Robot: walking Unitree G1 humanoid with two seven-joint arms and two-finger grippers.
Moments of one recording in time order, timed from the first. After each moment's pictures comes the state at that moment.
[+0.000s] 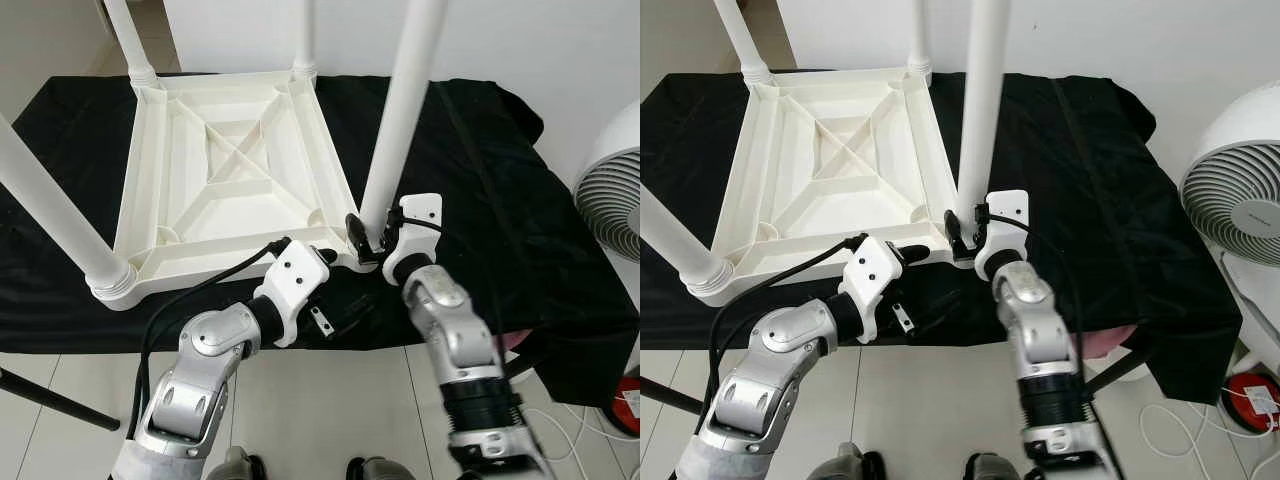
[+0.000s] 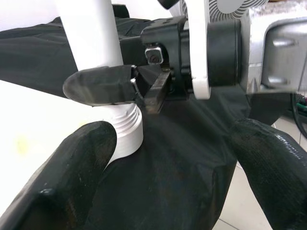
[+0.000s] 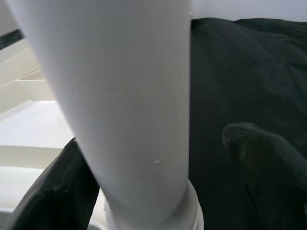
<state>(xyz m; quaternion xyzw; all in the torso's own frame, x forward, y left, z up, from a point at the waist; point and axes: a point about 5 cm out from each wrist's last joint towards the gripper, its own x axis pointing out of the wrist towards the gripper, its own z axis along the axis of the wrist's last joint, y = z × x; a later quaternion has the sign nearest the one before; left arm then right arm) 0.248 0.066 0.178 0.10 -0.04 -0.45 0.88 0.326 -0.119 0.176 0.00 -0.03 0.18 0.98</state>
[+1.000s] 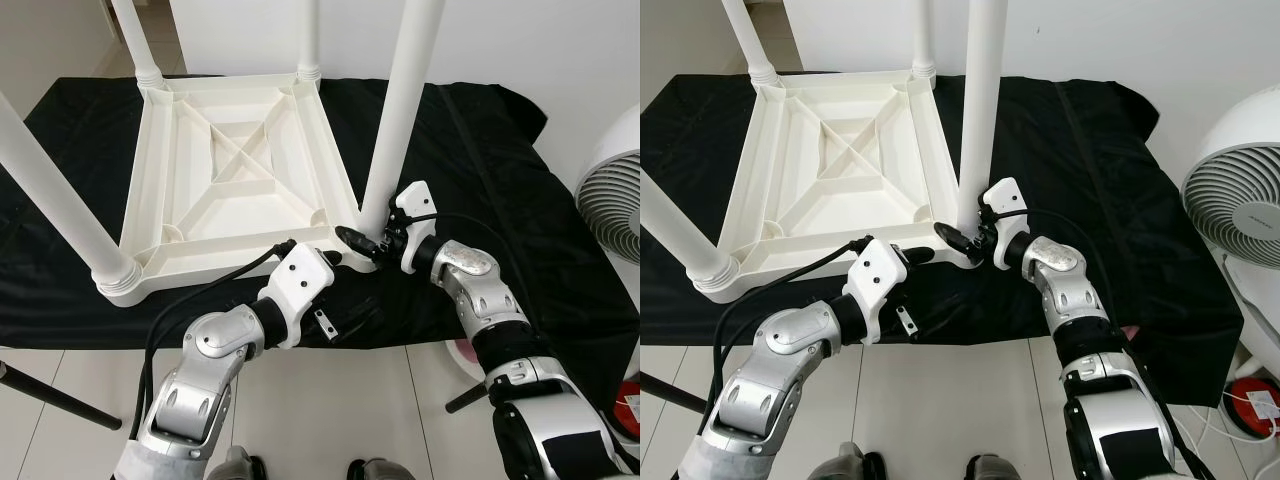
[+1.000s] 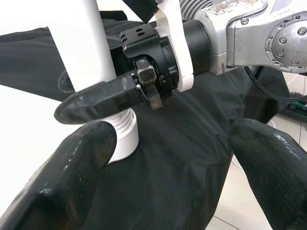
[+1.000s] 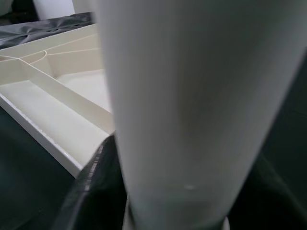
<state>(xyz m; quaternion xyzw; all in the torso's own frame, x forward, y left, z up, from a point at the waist) 0.246 0.063 0.177 0.11 -0.05 -0.46 0.88 0.359 -0.127 0.164 -0.10 -0.02 0.42 0.90</state>
